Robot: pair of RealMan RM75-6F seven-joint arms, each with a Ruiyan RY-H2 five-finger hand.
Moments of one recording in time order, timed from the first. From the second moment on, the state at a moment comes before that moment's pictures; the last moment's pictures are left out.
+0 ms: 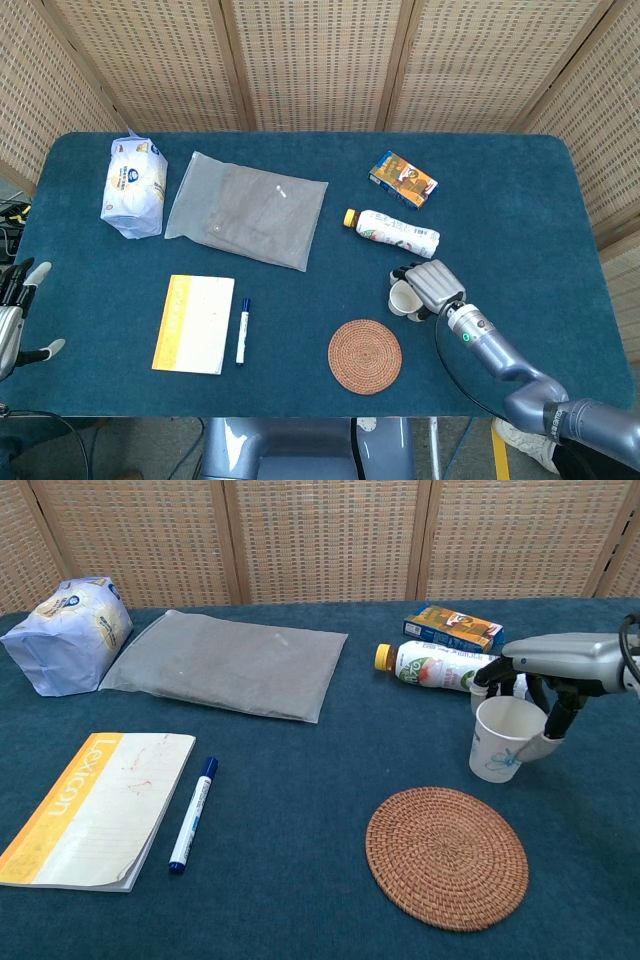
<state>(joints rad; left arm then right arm) -0.12 -0.99 -0.07 -1.80 1.38 1.41 0.17 0.69 -1.39 0.18 -1.40 -1.33 0.74 -0.12</state>
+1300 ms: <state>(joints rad) -0.13 -0.99 -0.06 -1.80 1.39 1.40 0.17 0.75 -1.28 0.09 -1.79 -1.32 0.73 -0.26</state>
